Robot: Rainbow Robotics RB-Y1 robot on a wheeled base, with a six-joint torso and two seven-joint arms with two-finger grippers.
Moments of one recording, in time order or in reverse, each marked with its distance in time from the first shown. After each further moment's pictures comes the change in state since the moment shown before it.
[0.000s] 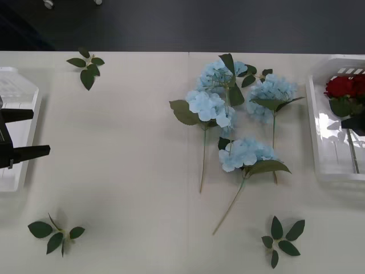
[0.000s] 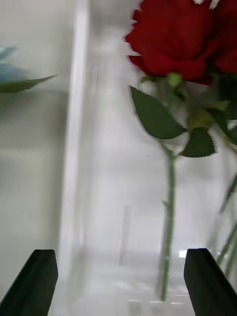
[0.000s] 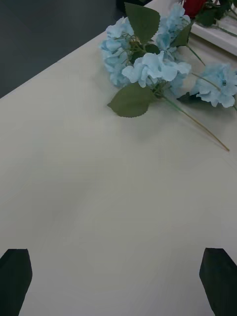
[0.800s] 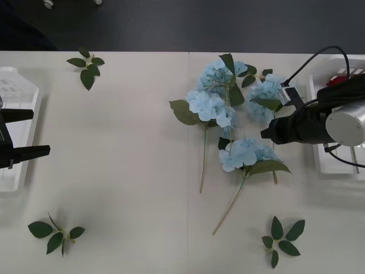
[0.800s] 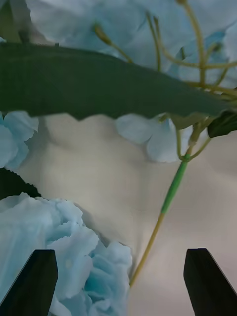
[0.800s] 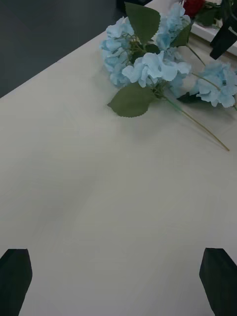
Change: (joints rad) right arm -0.267 0.208 0.414 0.081 -0.009 -0.133 0.000; left arm 0.000 0.000 0.000 0.000 0.000 0.000 0.000
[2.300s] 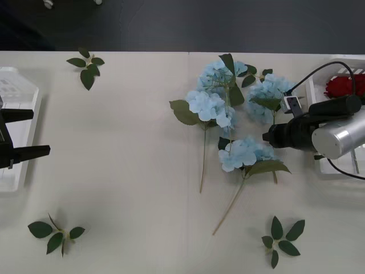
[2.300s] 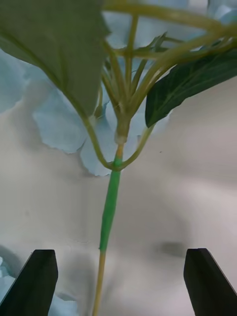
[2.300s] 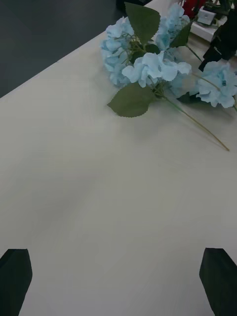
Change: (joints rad) right arm 0.000 0.083 0.050 0.194 0.144 -0.160 -0.054; left arm 0.000 0.000 0.000 0.000 0.000 0.000 0.000
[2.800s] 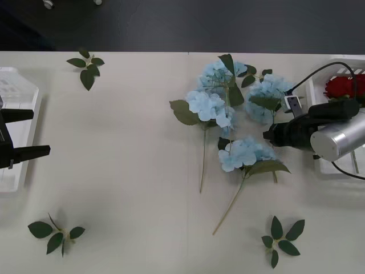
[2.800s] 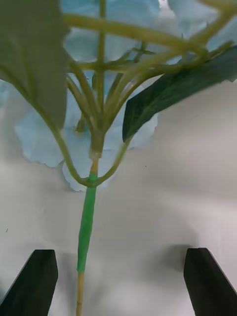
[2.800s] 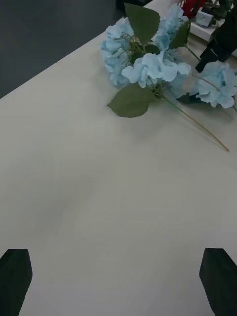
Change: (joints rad) right arm -0.028 0.000 0.055 0.067 0.004 -0.096 0.000; left arm 0.000 0.000 0.000 0.000 0.000 0.000 0.000
